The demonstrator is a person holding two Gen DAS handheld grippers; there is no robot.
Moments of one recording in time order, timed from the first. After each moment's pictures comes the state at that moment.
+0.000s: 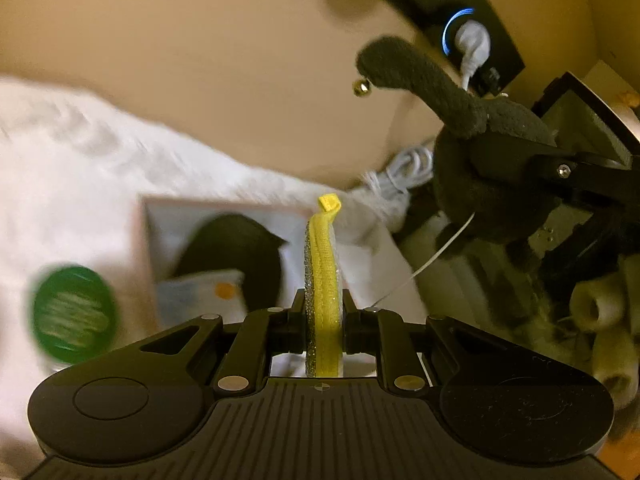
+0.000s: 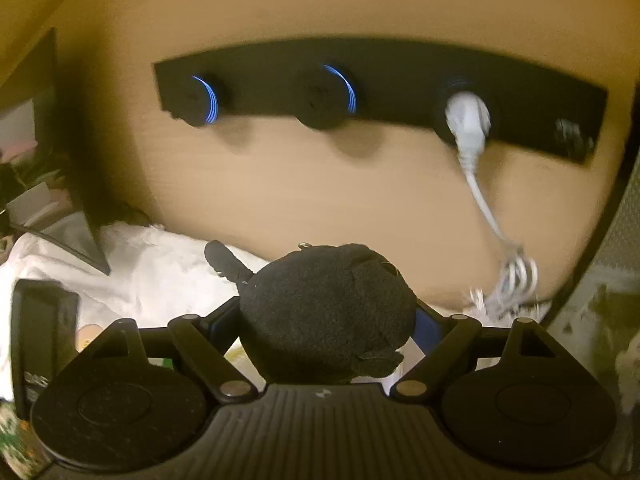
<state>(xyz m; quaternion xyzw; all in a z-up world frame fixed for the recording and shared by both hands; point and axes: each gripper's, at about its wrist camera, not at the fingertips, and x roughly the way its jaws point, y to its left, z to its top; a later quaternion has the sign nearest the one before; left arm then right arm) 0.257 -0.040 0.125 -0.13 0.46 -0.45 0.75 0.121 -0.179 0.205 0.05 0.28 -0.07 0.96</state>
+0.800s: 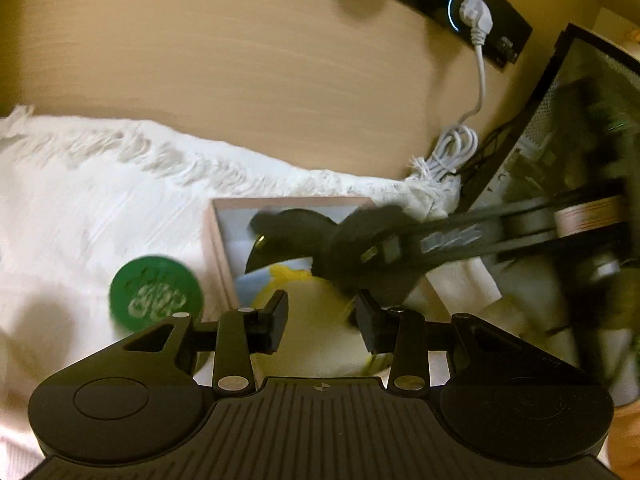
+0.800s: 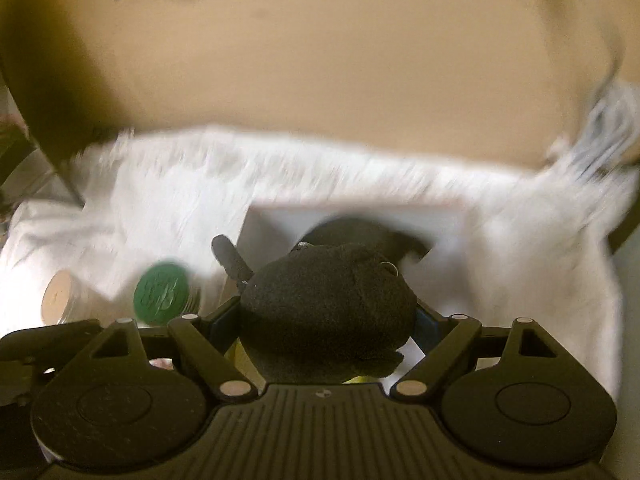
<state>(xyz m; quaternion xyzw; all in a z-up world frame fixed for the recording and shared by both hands) 0.220 0.004 0.121 -0.03 0.40 -0.39 0.83 0.194 -0.184 0.083 0.14 0.42 -0.03 0.89</state>
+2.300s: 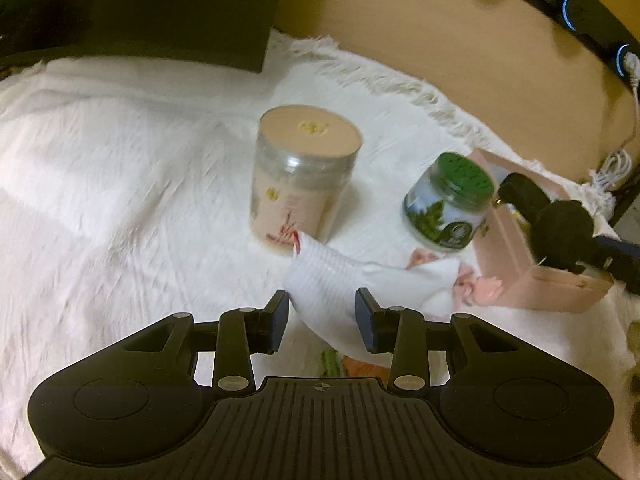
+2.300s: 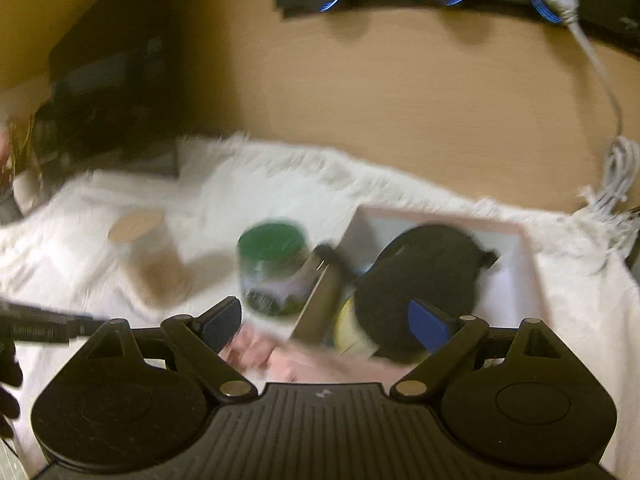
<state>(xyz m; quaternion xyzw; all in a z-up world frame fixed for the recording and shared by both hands) 0.146 0.185 0.064 -0.06 0.41 -0.14 0.90 0.094 -0.087 0.054 0.02 0.26 0.03 0.96</state>
